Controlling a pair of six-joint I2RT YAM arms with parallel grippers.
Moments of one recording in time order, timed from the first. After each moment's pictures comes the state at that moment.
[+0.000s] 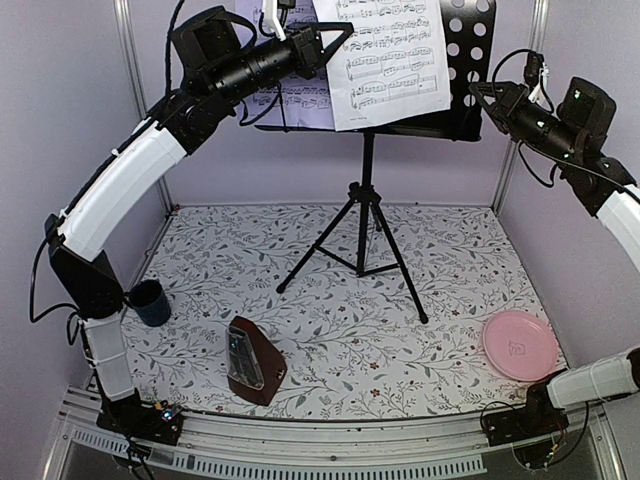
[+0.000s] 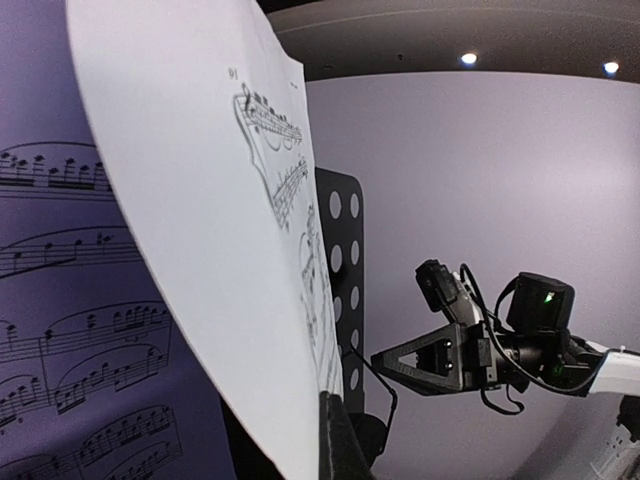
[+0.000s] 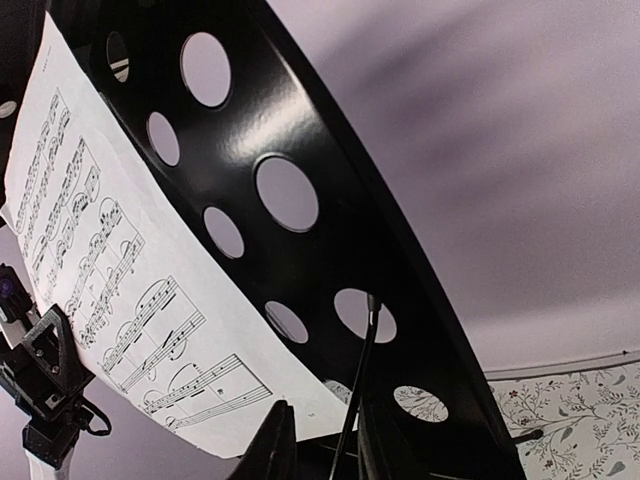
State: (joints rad) left arm -0.80 1.92 2.37 -0.07 0.30 -0.15; right arm 0.30 1.23 1.48 -0.08 -0.27 0.65
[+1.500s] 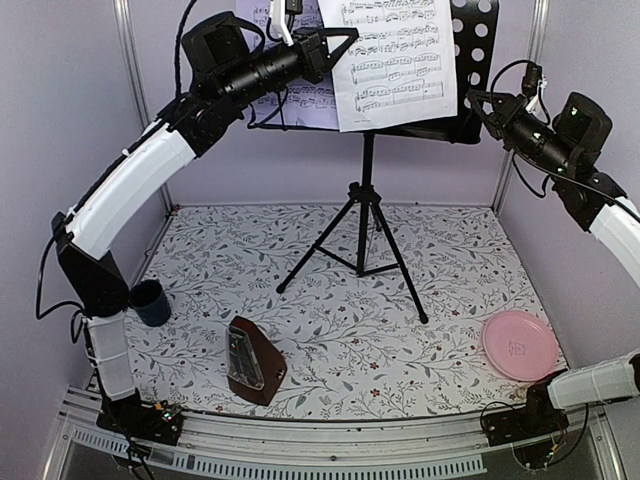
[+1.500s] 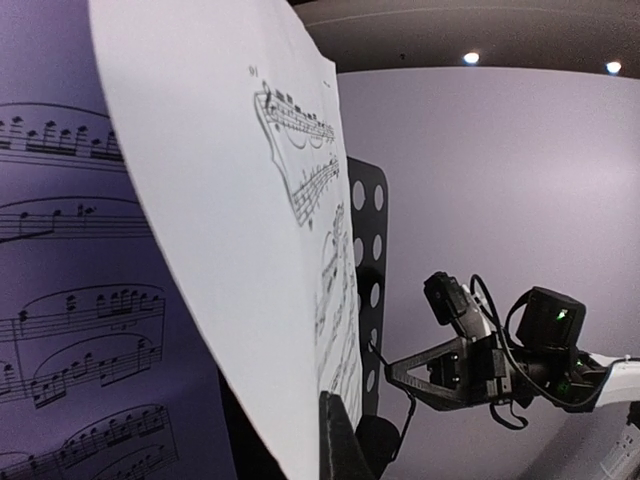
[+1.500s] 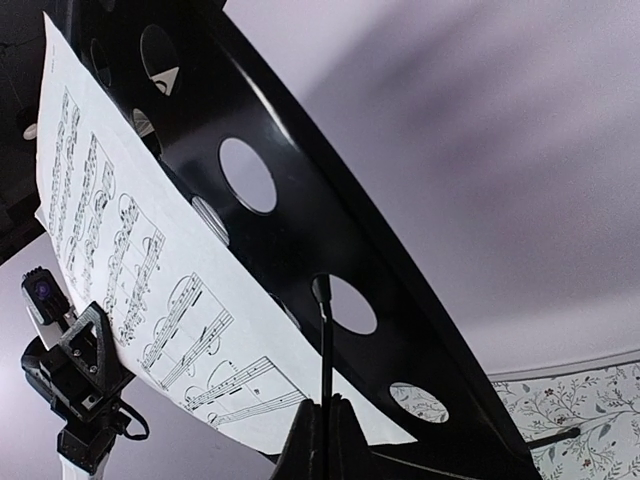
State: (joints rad) left arm -0.79 1.95 2.37 -0.05 0.30 -0.15; right arm 0.32 1.19 1.34 0.09 -0.30 0.75
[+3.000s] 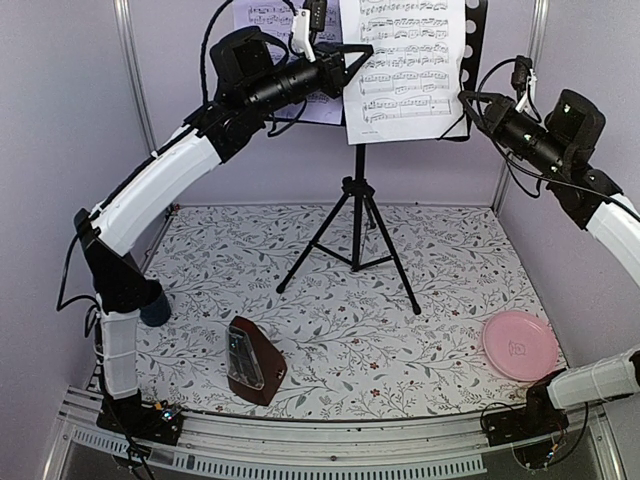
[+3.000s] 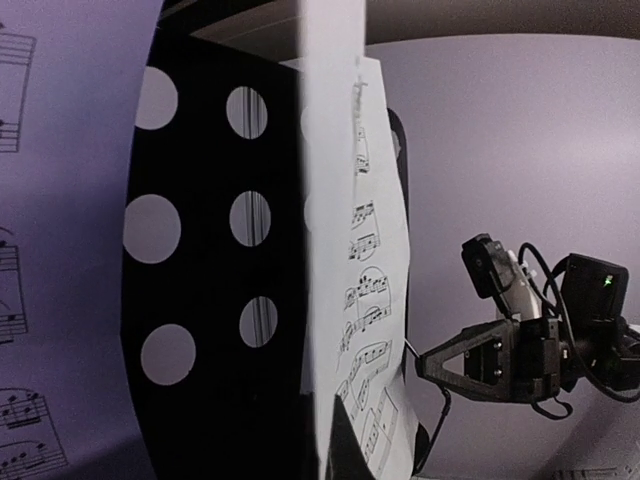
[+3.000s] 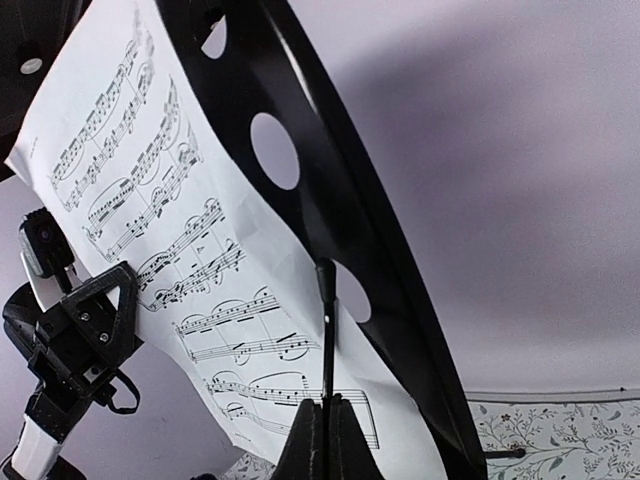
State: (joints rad) left arm -0.80 2.06 2.43 -0.01 0.30 -0.09; right arm 0.38 1.20 1.35 0.06 -0.26 0.54
